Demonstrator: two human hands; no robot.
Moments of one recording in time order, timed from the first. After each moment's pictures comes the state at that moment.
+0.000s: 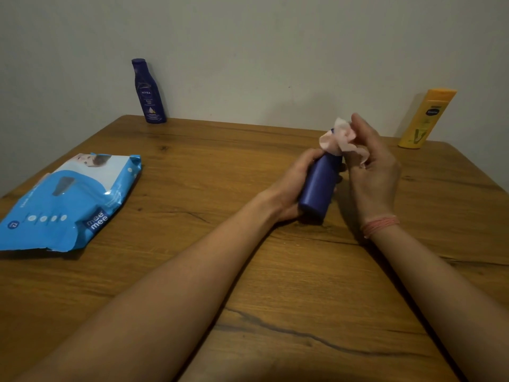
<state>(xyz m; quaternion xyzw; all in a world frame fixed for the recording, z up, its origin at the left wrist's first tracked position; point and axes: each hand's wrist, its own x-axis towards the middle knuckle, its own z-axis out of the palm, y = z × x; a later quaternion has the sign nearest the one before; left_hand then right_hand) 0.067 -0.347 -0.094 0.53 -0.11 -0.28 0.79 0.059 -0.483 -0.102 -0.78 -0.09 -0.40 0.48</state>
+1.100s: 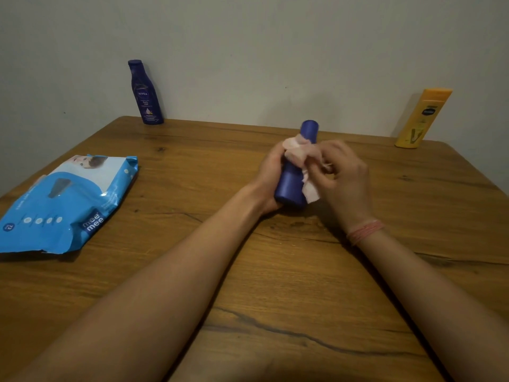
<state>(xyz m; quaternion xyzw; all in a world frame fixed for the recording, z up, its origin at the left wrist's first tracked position) 0.082 -0.326 -0.096 0.48 -0.08 -0.24 0.84 0.054 -0.462 -0.106 -0.84 -0.19 -0.37 0.36</state>
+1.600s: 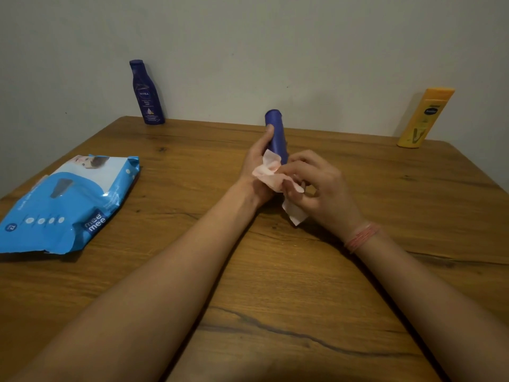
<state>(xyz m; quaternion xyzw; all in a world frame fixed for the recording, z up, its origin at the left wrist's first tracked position) 0.096 -0.313 -0.093 0.35 0.02 -0.20 0.92 0.045 -0.447 -0.107 -0.84 -0.33 -0.27 0.32</state>
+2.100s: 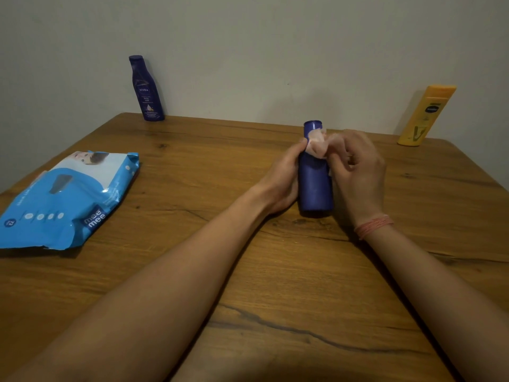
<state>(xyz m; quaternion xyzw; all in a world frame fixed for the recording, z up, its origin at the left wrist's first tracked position) 0.088 -0.344 -0.108 0.48 -0.13 -0.21 0.84 0.056 -0.473 -0.102 -0.81 -0.12 -0.40 0.40</state>
